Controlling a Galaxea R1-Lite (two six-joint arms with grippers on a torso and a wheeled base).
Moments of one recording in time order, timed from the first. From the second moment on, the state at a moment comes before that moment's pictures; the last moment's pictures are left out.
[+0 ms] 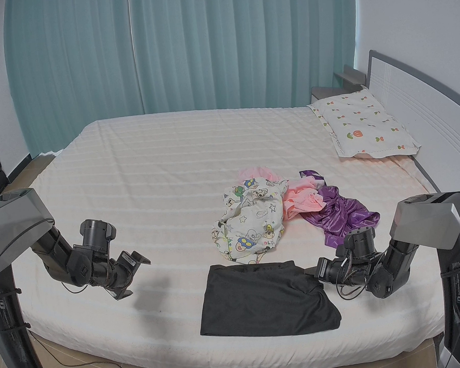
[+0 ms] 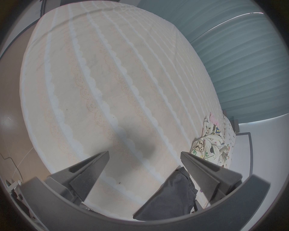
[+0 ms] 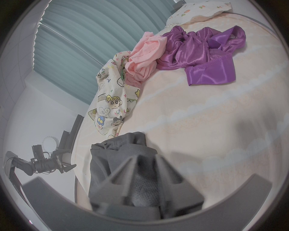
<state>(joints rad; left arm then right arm) -0.09 2.17 -0.83 -0.43 -0.15 -1.04 0.29 2.44 -0.78 -1.02 0.27 0.64</state>
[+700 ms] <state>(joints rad) -0.09 2.17 -0.83 -0.43 -0.15 -1.04 0.25 2.40 -0.77 -1.04 0.20 0.61</state>
